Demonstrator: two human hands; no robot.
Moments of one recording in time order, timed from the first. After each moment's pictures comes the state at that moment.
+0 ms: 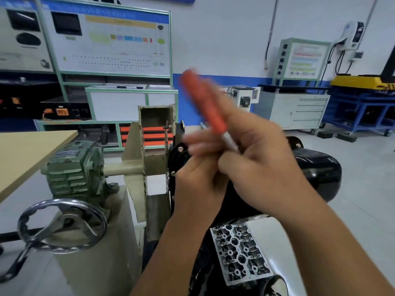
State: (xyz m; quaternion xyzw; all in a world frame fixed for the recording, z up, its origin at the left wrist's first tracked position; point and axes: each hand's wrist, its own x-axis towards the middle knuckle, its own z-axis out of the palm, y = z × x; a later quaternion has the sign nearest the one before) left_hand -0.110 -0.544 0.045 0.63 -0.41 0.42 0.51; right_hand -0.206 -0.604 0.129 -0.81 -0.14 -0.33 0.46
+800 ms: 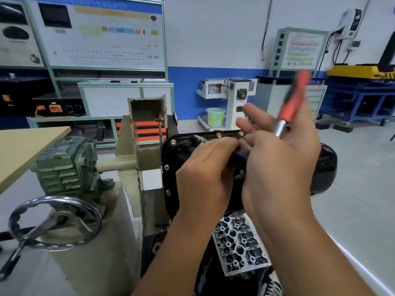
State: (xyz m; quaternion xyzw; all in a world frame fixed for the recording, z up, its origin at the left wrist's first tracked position) left_hand -0.122 -0.558 0.048 0.63 -0.44 0.36 0.53; right_hand -0.202 -0.607 0.109 -0.57 0.04 -0.53 0.63
